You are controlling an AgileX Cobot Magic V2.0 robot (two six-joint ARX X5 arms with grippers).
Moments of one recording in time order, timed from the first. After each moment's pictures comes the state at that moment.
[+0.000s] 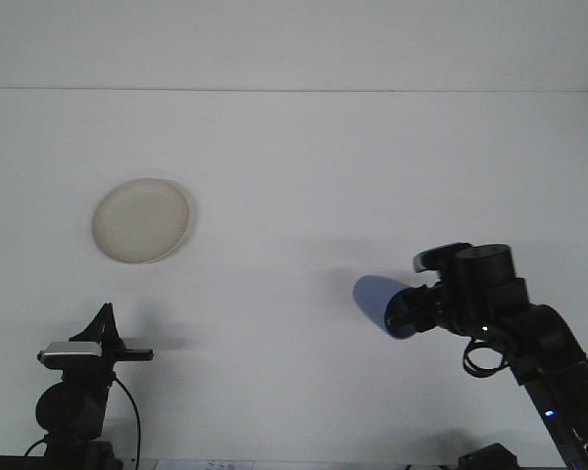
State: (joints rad) left arm -0.06 0.00 0.03 0.03 -0.13 0.09; right arm 0.37 1.08 1.11 -1.00 -0.25 0.11
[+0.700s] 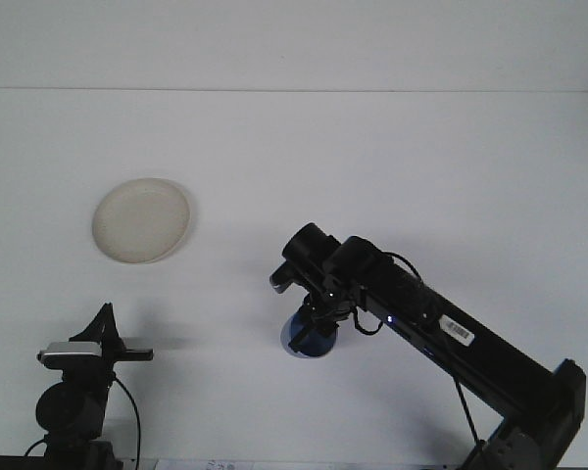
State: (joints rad) left arm -0.06 0.00 0.03 0.03 -0.13 0.09; right arm 0.81 1.72 1.59 -1.31 -0.07 0.00
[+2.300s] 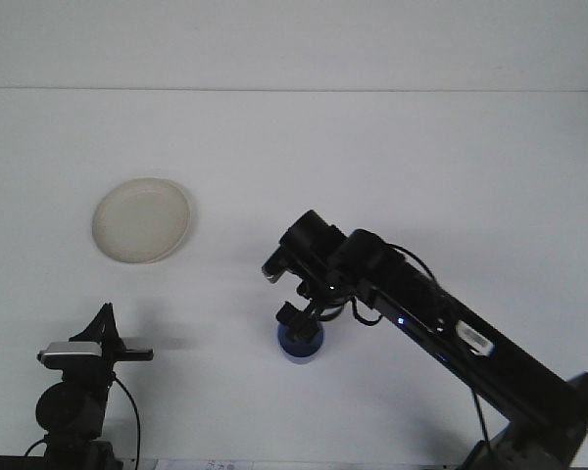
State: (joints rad) left arm -0.06 0.00 0.03 0.03 -0.13 0.09; right arm 0.81 1.63 1.69 -1.27 -0.05 -0.05
